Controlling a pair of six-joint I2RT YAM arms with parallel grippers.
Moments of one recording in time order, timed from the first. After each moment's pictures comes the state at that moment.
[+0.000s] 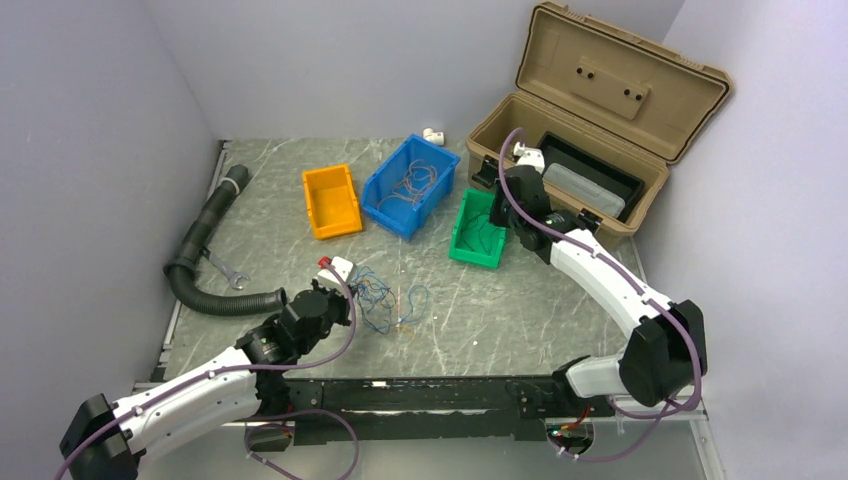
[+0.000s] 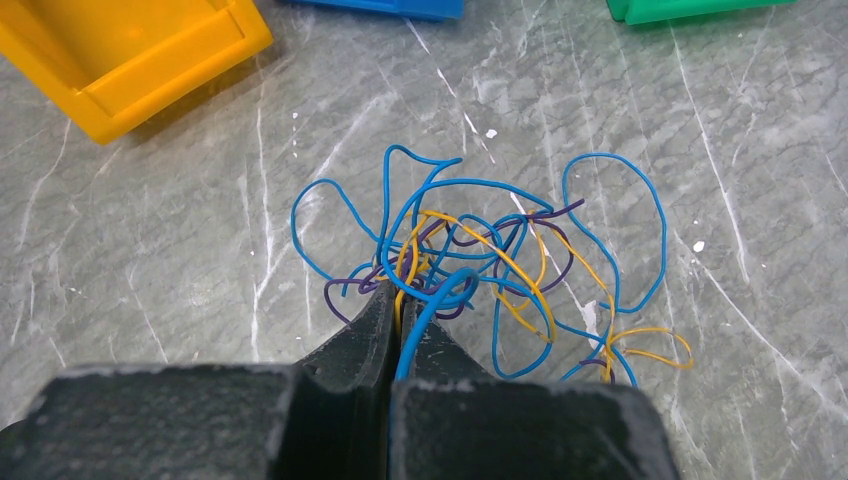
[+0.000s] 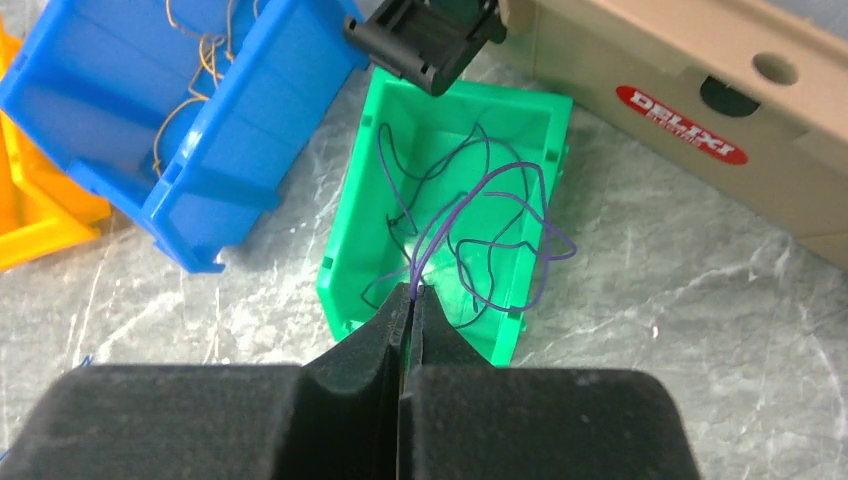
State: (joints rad) left arm -0.86 0.64 0.25 0.03 -0.38 -0.18; right arm 0.45 1.35 1.08 -0.33 0.29 0.43
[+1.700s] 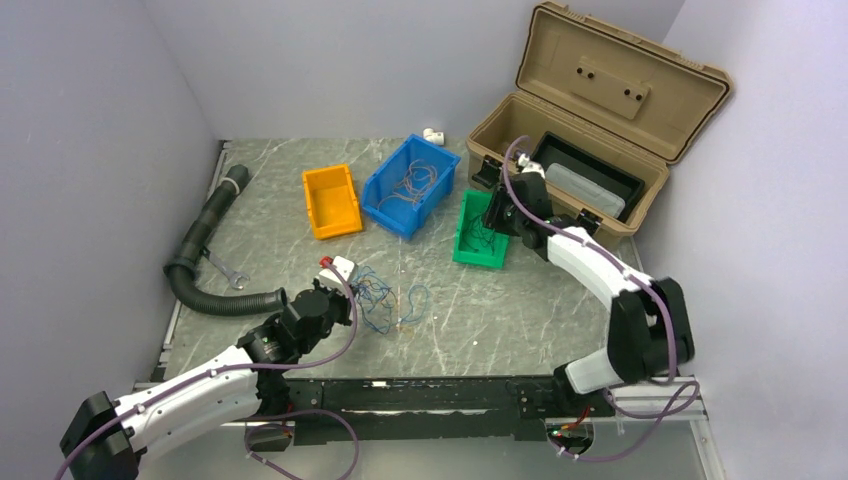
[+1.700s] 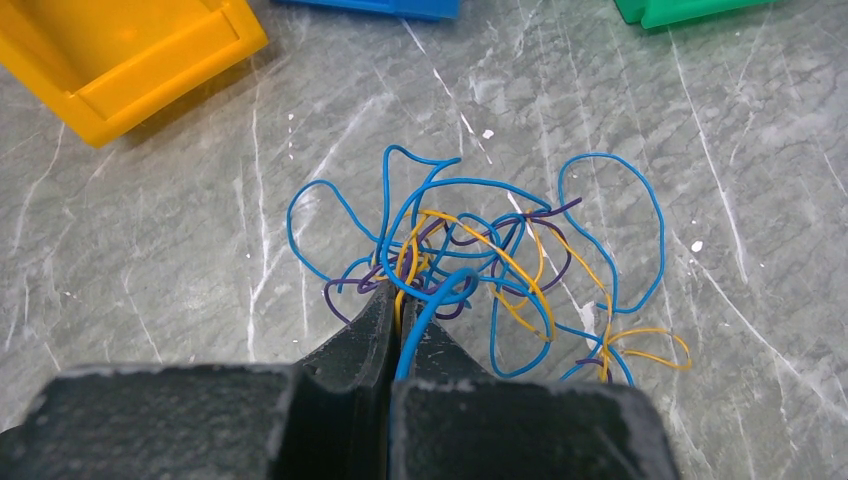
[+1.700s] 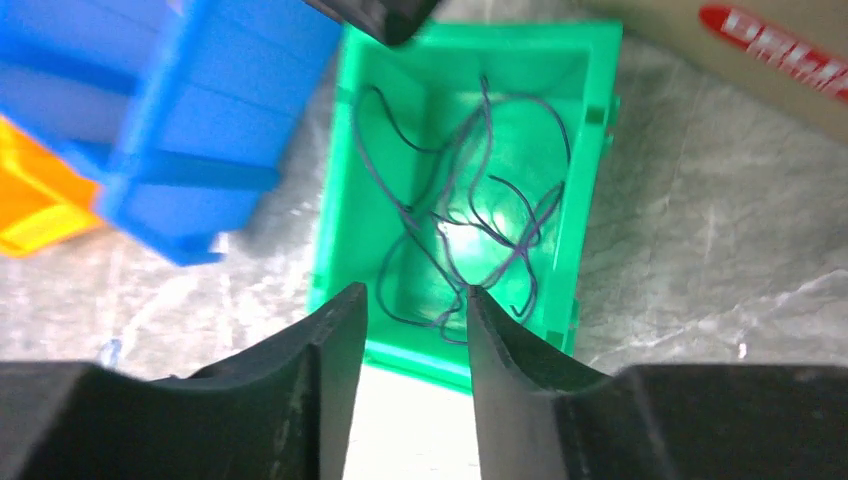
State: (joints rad) left arm -0.86 0.65 0.25 0.04 -0.38 -0.18; right arm 0.33 1.51 0.97 -0.18 0.05 0.52
